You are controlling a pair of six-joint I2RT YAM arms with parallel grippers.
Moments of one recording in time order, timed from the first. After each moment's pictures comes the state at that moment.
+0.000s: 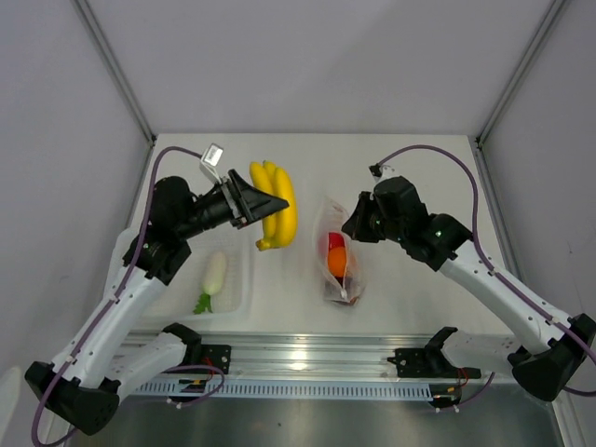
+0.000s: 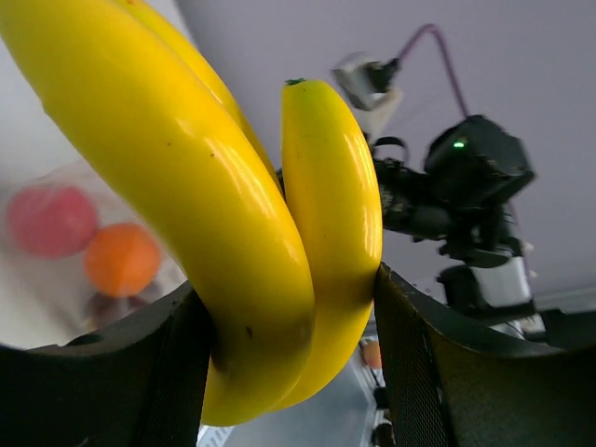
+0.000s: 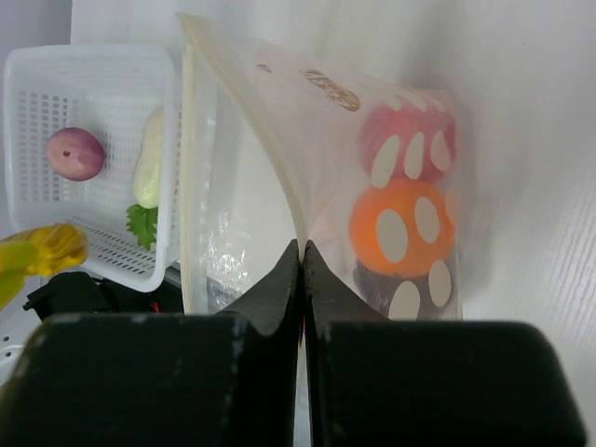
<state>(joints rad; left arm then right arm) -0.43 0.91 1.00 -0.21 0.56 -0.95 0.71 1.16 1.19 -0.65 0.03 0.67</state>
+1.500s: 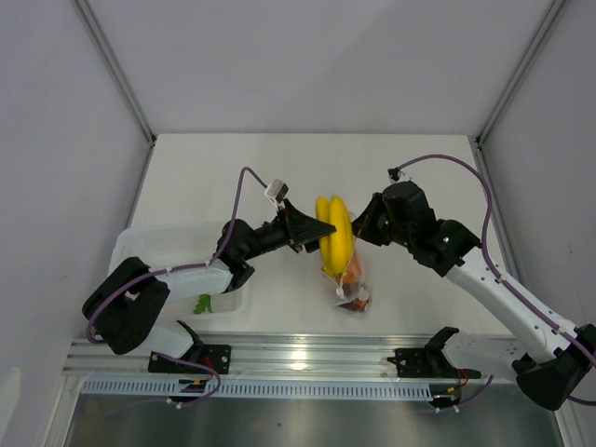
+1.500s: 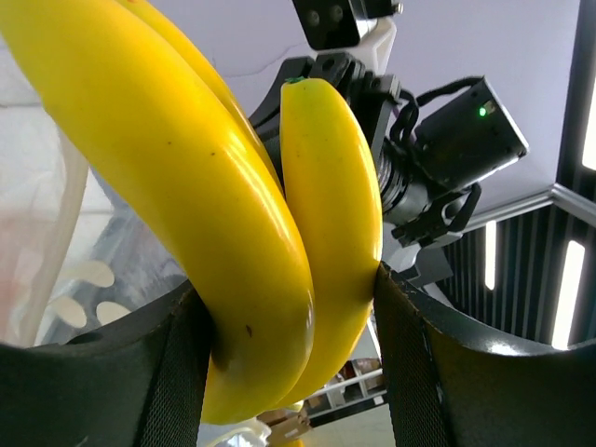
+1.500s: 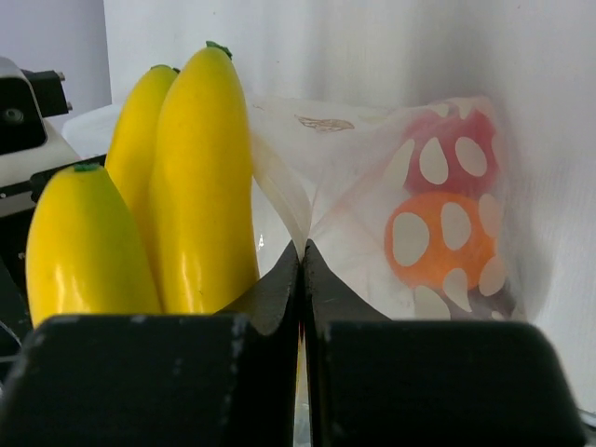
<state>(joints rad) -0.72 1.42 0.58 1.15 0.54 -1.55 0.70 1.10 1.15 -0.64 0.08 0.88</state>
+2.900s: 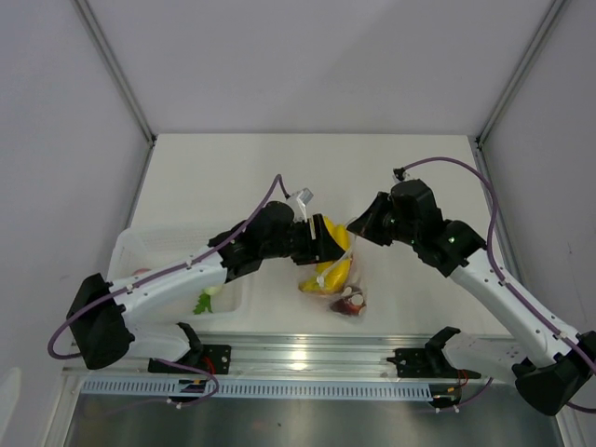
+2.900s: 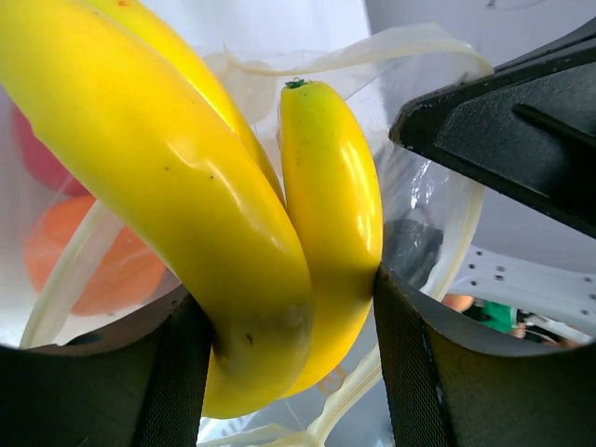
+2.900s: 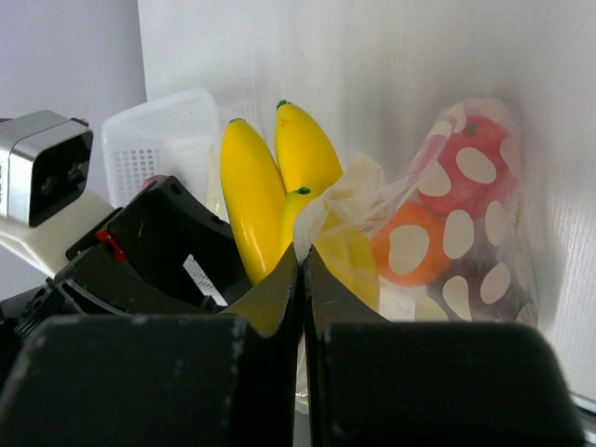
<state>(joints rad) -0.89 1.28 0.92 -0.11 0.25 -0.96 0.64 1.07 1.13 -0.63 -0.03 0.93</state>
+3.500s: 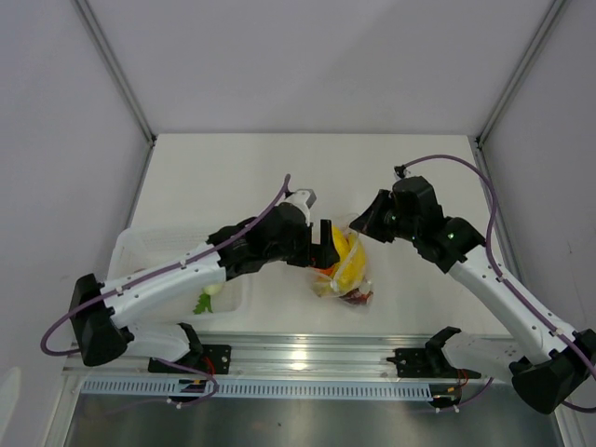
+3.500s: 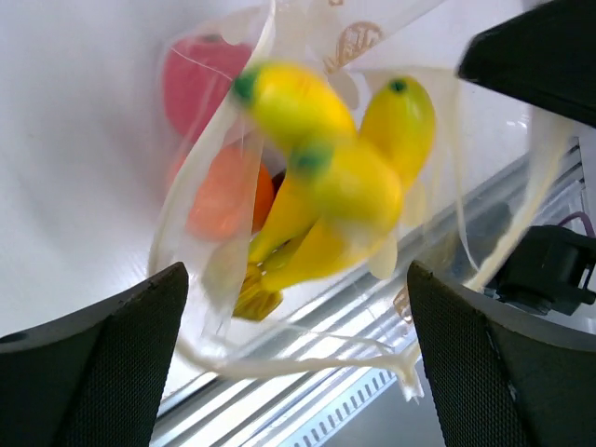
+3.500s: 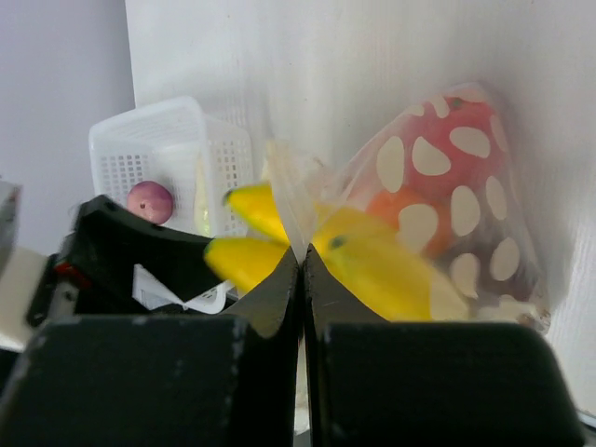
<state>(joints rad) -0.99 1.31 1.12 -0.50 -0.07 -0.75 0.60 1.09 1.13 -0.62 -0.05 0.89</state>
